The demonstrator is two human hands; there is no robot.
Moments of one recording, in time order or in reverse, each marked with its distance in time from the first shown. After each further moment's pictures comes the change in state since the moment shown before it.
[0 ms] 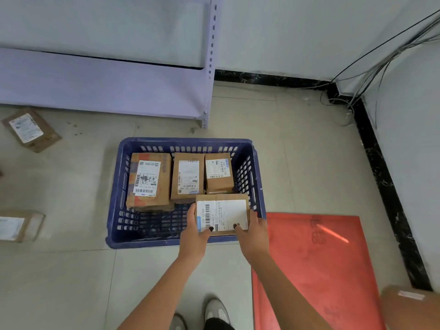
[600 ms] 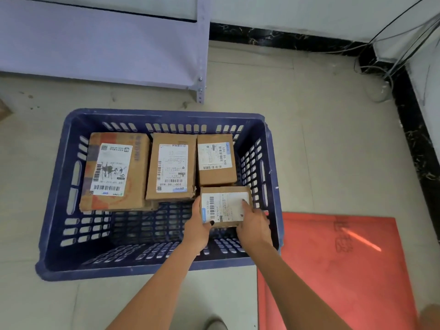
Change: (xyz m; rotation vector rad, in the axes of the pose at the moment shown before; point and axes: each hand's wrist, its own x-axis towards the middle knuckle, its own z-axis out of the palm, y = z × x) left_hand 0.143 -0.079 0.087 0.041 -0.126 -0.125; right_hand 0.149 0.056 0.074 -0.484 -0.141 -0.067
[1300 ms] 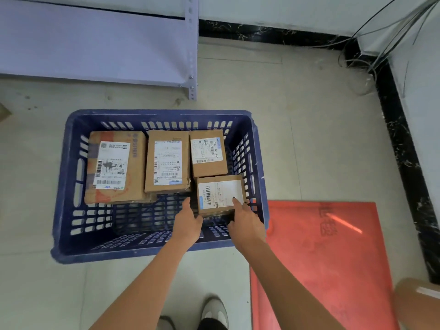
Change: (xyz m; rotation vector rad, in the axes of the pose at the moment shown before) left_hand -0.048 0.029 -0.023 0.243 0.054 -0.070; right_hand -0.057 -0.009 -0.031 -0.005 -0.041 -0.048
